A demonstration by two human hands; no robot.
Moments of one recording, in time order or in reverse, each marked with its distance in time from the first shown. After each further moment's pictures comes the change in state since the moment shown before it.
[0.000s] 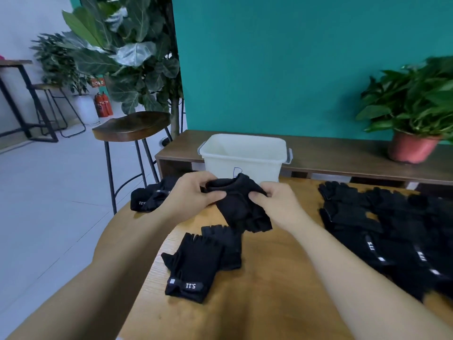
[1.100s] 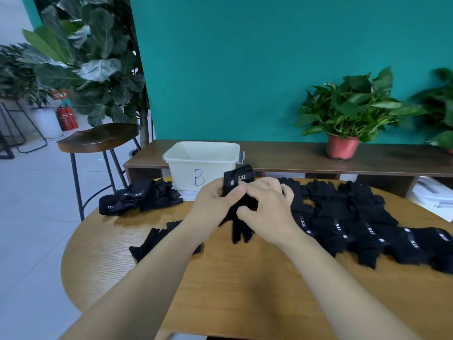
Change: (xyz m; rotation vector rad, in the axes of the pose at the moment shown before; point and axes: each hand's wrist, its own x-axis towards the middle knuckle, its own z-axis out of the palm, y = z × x) left_hand -0.070 0.141 0.092 -0.649 -0.051 -0.105; right_hand -0.127 -0.015 -0.079 -0.501 0.180 -0.261
